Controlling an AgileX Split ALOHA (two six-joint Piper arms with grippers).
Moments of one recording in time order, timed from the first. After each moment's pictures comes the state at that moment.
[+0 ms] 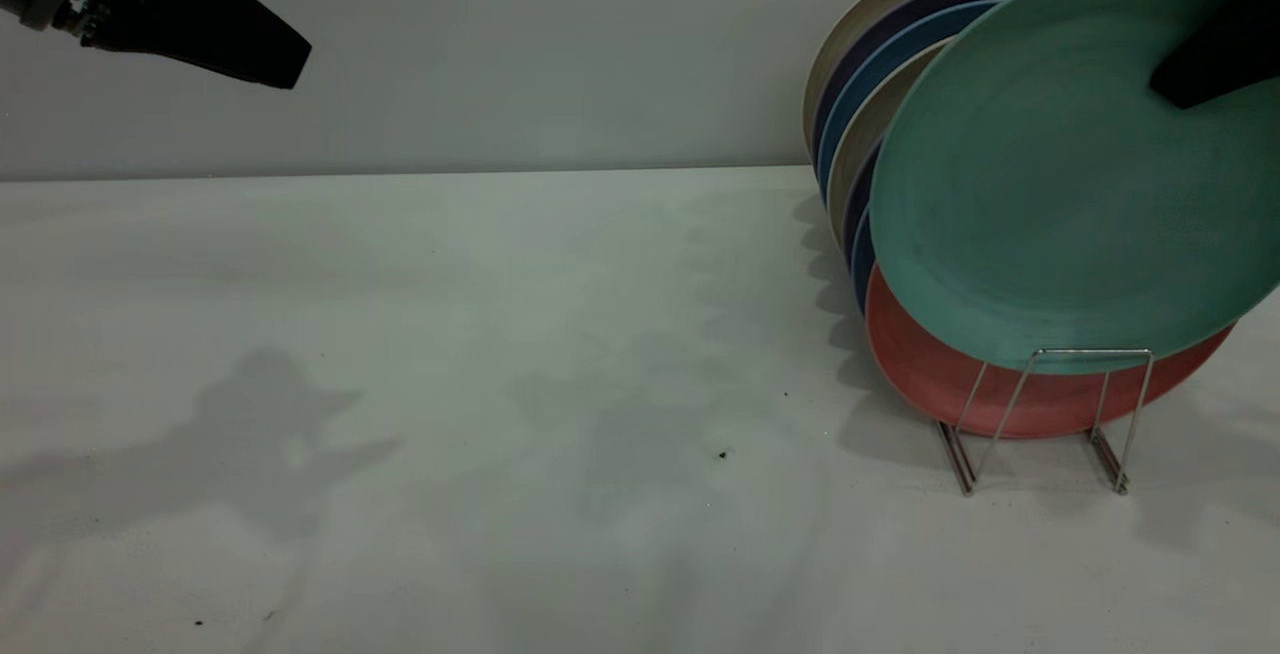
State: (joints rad) left arm 0.07 1.76 -1.12 -1.04 0.80 1.44; right arm -0.07 1.70 -1.11 0.76 0.69 -1.83
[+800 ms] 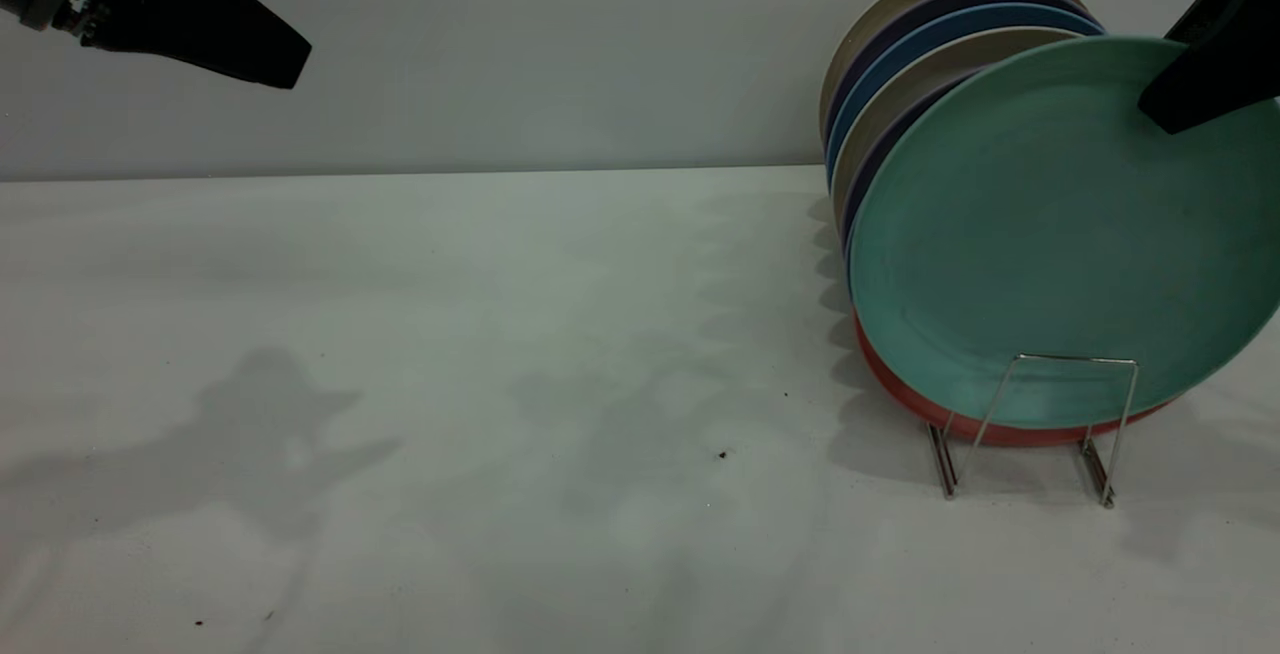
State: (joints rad) left arm 0.07 1.76 -1.12 -1.04 0.80 1.44; right arm -0.07 1.70 -1.11 0.77 0.75 -1.72
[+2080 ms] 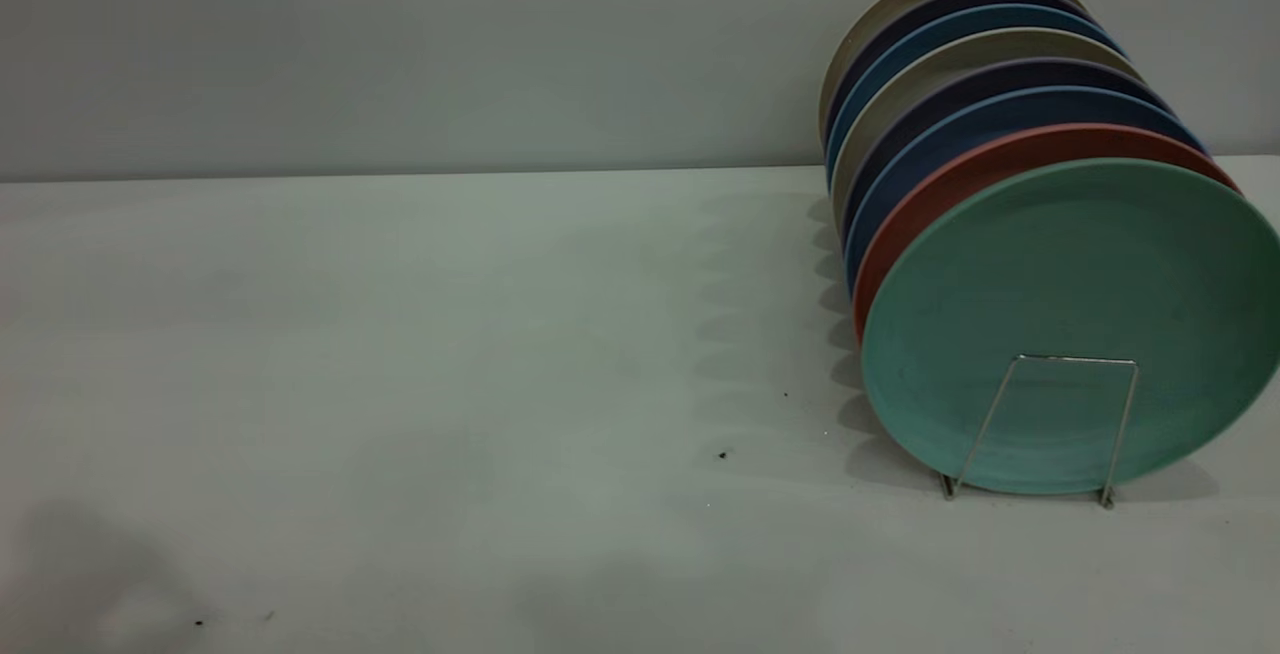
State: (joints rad) left arm 0.09 1.19 -1.12 -0.47 1.10 0.48; right arm -0.07 0.91 -1.02 0.34 1.24 -0.44
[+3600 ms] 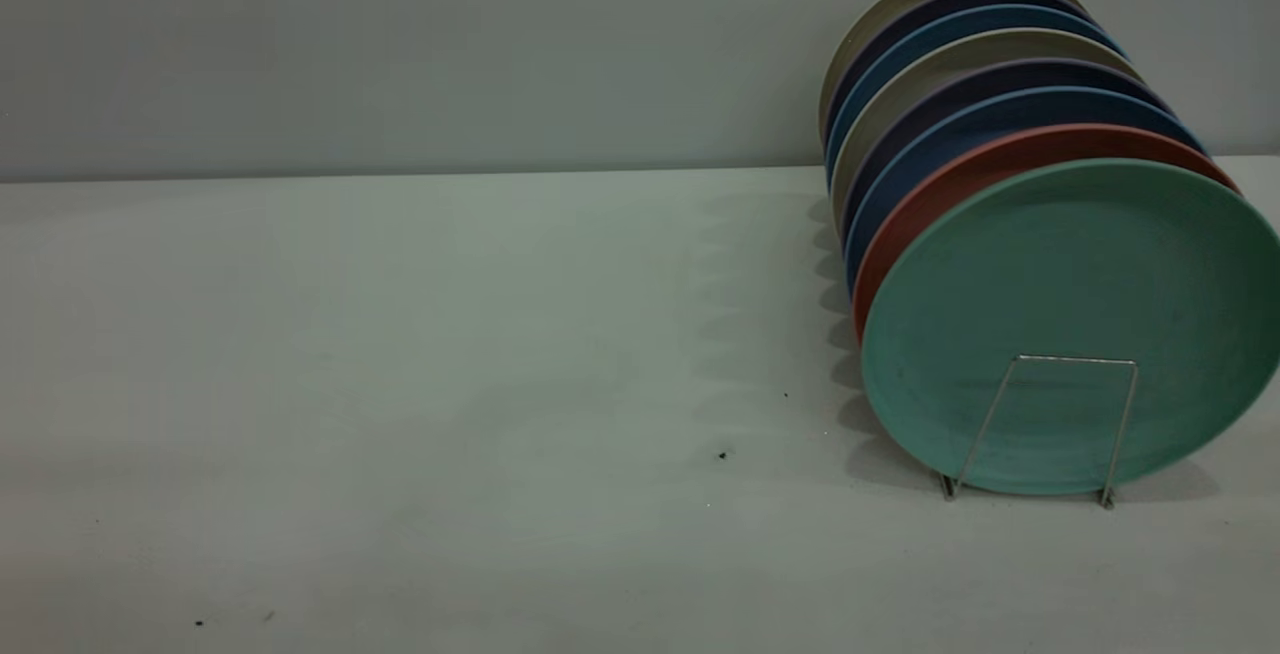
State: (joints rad) left arm 0.07 0.33 -0.49 -0.01 1.11 0.08; right arm 0.10 0.28 -0.48 0.01 1.12 -0.10
